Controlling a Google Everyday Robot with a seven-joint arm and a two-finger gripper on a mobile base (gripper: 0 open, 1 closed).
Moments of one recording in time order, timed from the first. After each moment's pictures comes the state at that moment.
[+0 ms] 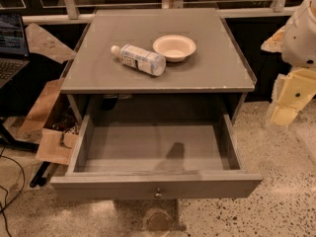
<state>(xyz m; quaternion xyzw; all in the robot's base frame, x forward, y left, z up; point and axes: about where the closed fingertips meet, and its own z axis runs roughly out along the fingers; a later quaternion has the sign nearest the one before) 0.438 -0.217 0.976 -0.60 0.78 -0.03 0.16</state>
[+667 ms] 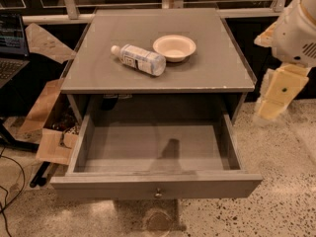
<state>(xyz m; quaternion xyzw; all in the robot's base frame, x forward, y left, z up) 0.452 -0.205 0.978 -0.60 0.78 -0.04 0.18</state>
